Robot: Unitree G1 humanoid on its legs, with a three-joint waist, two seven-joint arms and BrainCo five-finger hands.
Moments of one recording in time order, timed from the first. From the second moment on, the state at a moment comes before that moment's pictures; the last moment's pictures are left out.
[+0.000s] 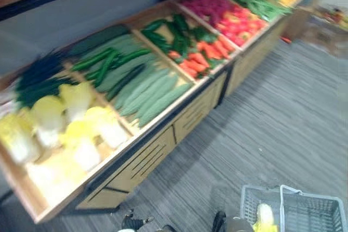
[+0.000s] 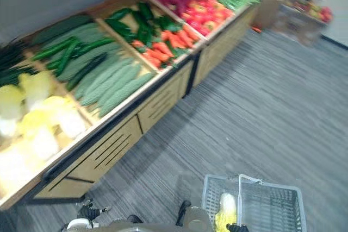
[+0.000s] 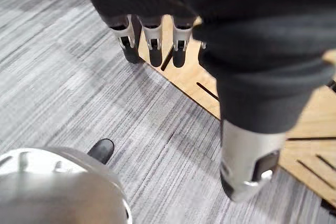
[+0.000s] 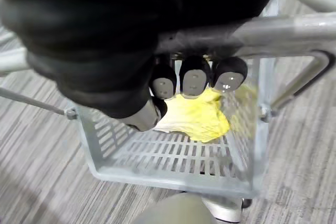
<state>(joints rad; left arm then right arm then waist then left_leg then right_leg) 0.06 0.10 0.27 1.06 0.25 -0.08 0.13 0.11 -0.13 -0.42 1.13 -0.16 -0.08 -0.06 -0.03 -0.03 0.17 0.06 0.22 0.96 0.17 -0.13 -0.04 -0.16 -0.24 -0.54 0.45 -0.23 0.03</state>
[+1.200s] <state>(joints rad) 0.07 0.10 0.16 1.05 0.26 -0.11 0.15 0.15 -0.11 -0.39 1.06 -0.10 -0.11 -0.08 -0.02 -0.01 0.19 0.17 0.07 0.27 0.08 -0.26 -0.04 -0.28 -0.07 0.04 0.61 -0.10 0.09</state>
